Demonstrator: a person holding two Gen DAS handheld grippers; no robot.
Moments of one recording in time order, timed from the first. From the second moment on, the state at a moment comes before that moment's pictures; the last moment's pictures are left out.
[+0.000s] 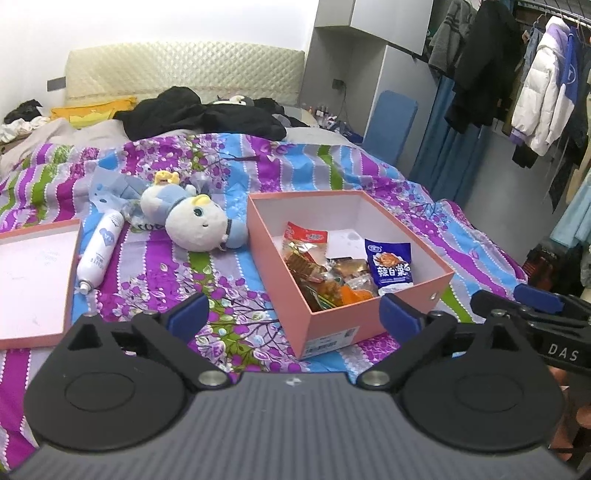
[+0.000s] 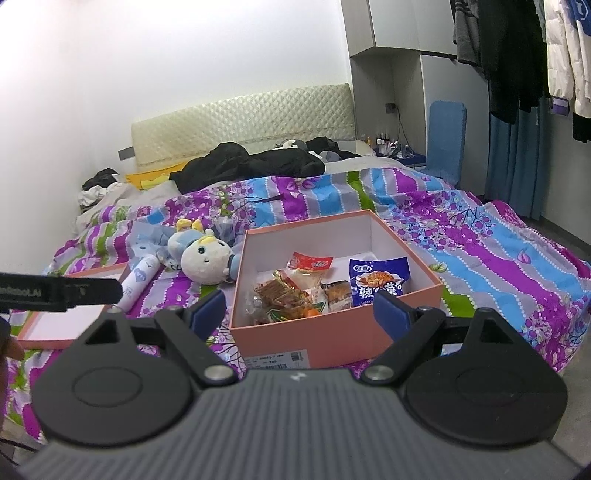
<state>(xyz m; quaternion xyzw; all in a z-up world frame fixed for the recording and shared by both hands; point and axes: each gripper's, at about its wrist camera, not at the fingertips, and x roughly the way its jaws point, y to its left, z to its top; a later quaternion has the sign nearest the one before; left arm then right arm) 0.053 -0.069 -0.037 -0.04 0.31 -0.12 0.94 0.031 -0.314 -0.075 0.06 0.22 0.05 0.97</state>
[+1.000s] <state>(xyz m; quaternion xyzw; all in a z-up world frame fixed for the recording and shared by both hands) 0.057 -0.070 -0.019 -0.04 0.30 -0.12 0.95 0.035 -0.314 -0.063 0.07 0.21 0.04 0.97</state>
